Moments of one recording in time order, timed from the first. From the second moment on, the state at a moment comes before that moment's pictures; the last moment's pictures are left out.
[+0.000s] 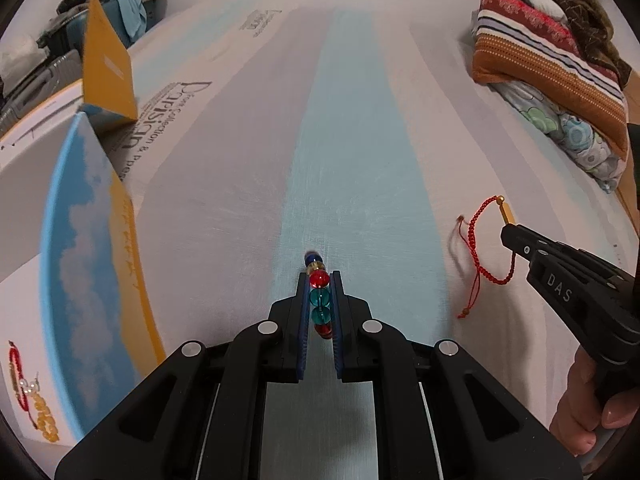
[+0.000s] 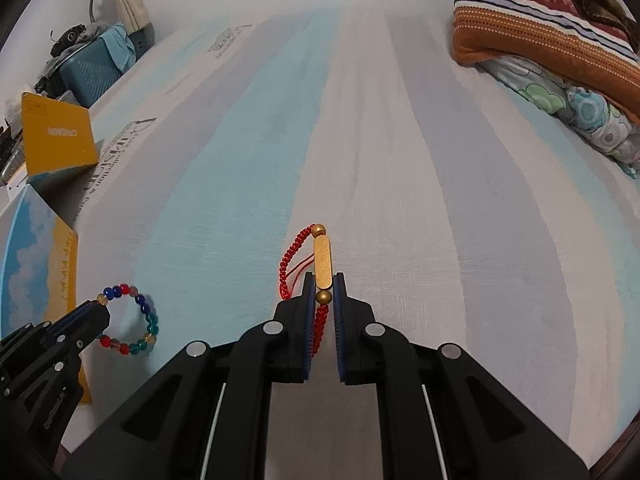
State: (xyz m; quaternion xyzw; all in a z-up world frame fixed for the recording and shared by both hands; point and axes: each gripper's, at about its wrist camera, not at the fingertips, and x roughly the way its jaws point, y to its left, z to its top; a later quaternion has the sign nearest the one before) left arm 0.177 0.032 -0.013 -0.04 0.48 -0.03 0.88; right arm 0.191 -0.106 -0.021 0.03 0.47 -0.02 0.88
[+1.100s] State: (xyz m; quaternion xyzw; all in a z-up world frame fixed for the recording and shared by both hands) left arm 0.084 0.090 0.092 -0.06 0.42 -0.02 0.91; right arm 0.129 -0.051 0.071 0.02 0.42 -0.02 0.91
